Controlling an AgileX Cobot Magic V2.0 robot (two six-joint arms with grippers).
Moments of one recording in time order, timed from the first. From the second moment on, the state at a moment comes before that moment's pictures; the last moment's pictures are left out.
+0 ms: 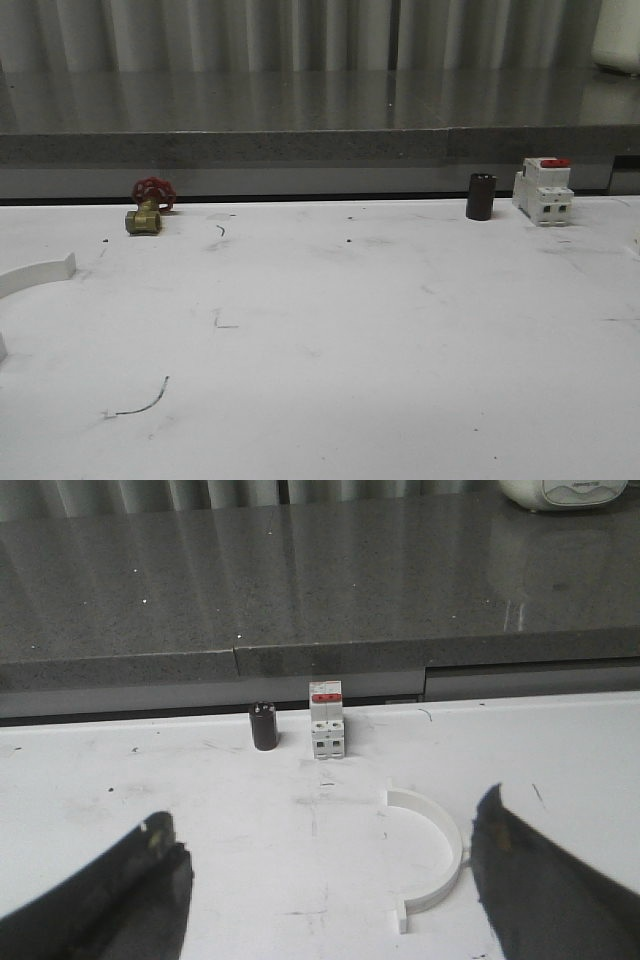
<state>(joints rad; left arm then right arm) 0.01 1.03 -0.80 -0.09 0.72 0.13 -0.04 0.32 -0.51 0.06 0.47 0.05</state>
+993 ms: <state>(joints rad) 0.01 1.93 -1.20 -0.09 0.77 0.09 -0.04 0.32 -0.51 0.06 0.47 0.05</state>
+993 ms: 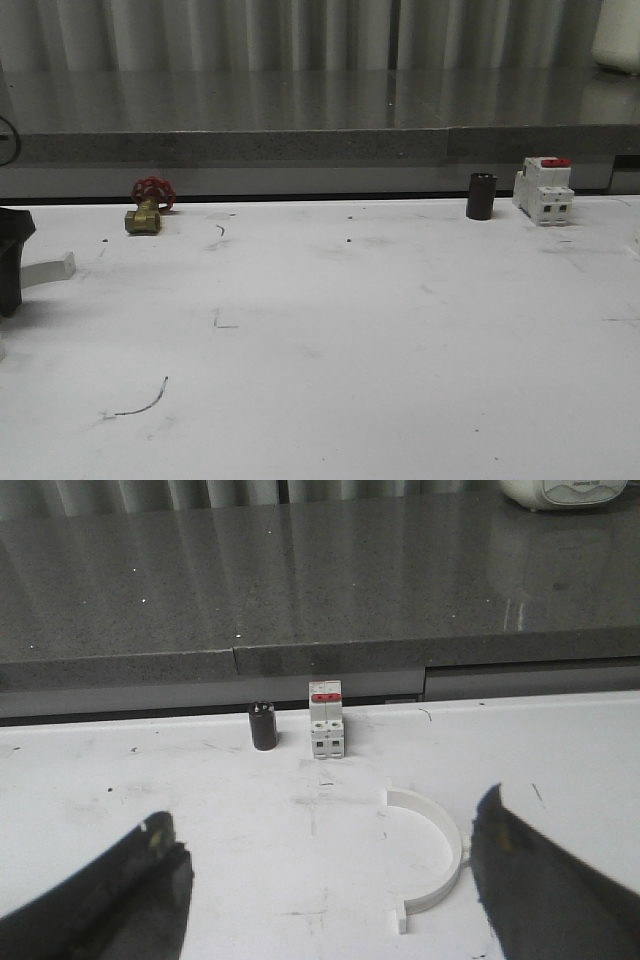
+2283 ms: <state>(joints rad) -0.33 1.95 -1.51 -0.12 0.99 -0.22 -0.04 0.32 -0.51 0.06 0.47 0.05</state>
